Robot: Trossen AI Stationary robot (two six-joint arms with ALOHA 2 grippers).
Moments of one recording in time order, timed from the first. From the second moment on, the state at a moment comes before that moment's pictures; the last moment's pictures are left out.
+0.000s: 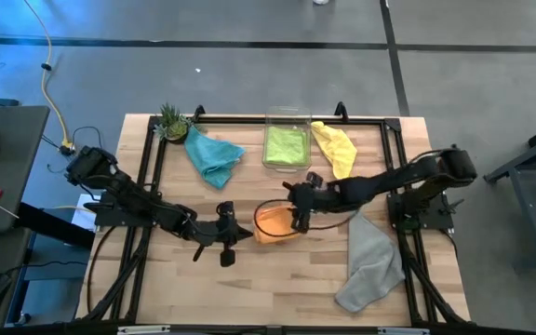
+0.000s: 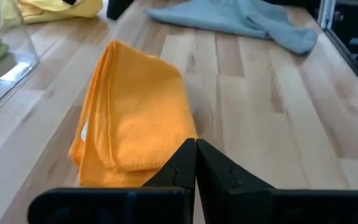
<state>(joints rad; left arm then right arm) -0.33 1.54 0.55 0.47 -0.45 -0.32 0.16 1.58 1.03 -0.37 0.32 0.34</state>
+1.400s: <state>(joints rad) -0.18 2.00 0.65 0.81 -0.49 -0.36 0.24 1.63 0.62 0.45 0.30 0.44</state>
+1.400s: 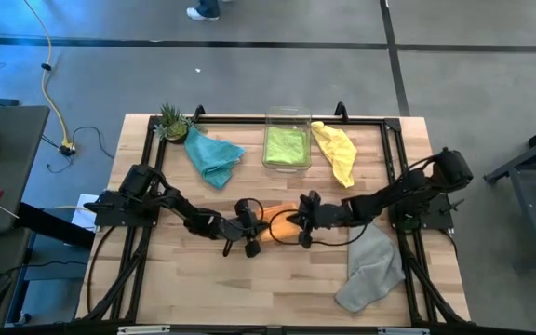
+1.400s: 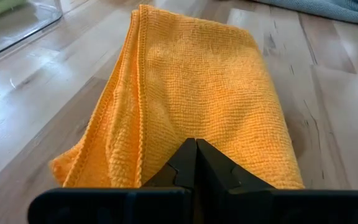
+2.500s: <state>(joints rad) -0.18 2.00 0.65 0.80 -0.54 -0.37 0.34 2.18 0.88 0.62 1.02 0.71</state>
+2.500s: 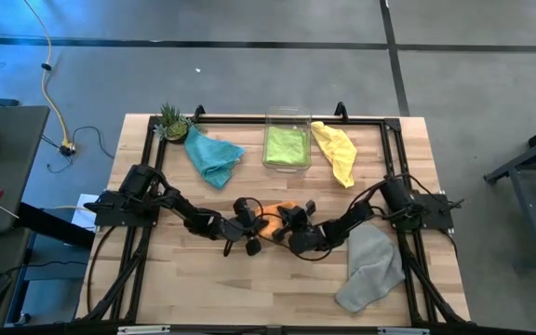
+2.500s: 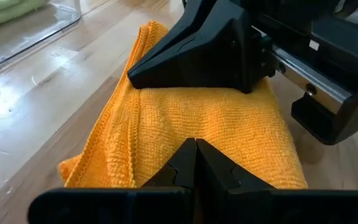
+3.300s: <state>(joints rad) -0.22 1.72 0.47 0.66 -0.36 -0.11 0.33 2.19 0.88 0.59 1.00 0.71</state>
